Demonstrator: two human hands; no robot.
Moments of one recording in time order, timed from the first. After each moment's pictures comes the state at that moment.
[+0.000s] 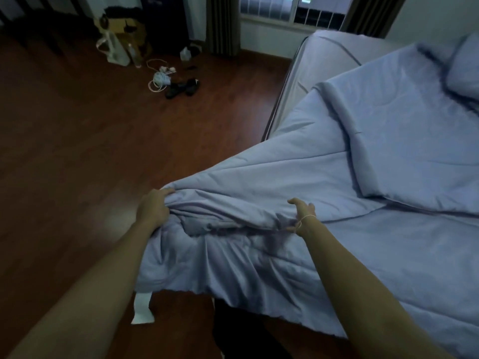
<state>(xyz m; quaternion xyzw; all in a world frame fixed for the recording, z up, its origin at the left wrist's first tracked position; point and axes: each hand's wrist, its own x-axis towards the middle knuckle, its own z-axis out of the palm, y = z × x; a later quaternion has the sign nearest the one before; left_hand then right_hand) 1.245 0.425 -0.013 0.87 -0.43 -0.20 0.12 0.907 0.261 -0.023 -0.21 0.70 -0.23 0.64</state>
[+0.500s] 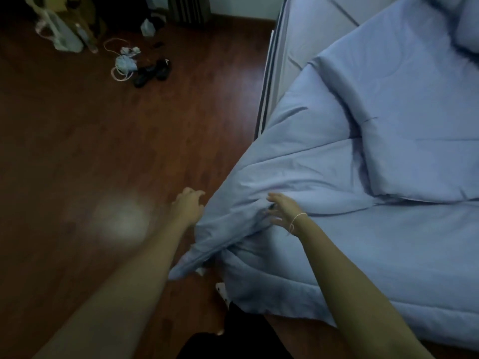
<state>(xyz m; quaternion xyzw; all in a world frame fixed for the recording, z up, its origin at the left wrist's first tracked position) 1.251 0.269 -0.051 0.80 -0.52 -0.29 0.01 0.993 0.198 -0.044 -0.28 0.64 -0.15 0.70</state>
